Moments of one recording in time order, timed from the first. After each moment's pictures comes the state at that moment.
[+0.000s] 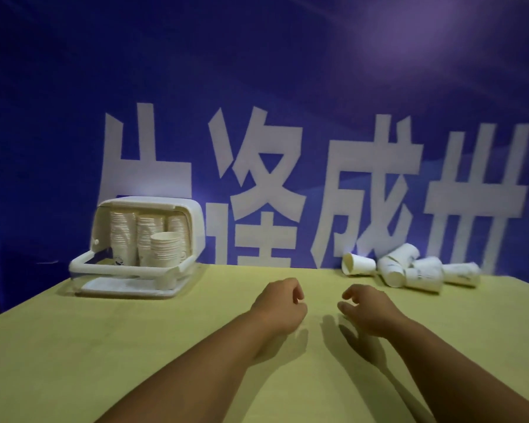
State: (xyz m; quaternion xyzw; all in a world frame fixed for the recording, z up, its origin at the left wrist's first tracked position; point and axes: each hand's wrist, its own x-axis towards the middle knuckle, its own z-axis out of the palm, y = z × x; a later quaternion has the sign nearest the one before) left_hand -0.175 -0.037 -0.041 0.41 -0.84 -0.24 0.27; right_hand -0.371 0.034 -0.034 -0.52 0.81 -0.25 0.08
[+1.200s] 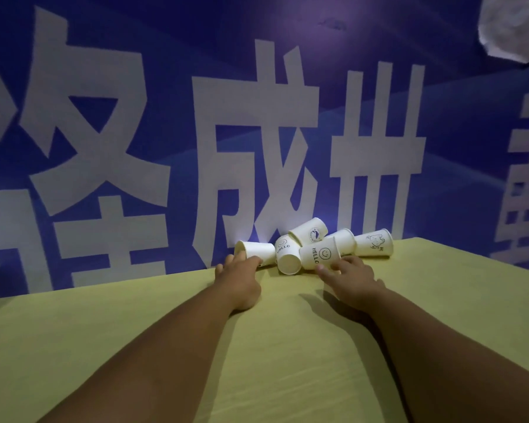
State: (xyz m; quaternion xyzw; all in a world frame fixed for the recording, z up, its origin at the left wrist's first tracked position) left_hand -0.461 -0.177 -0.090 0.37 -0.91 -0.07 0.19; right_hand -0.627 -0.012 -0.086 -0.38 0.88 -0.28 0.01
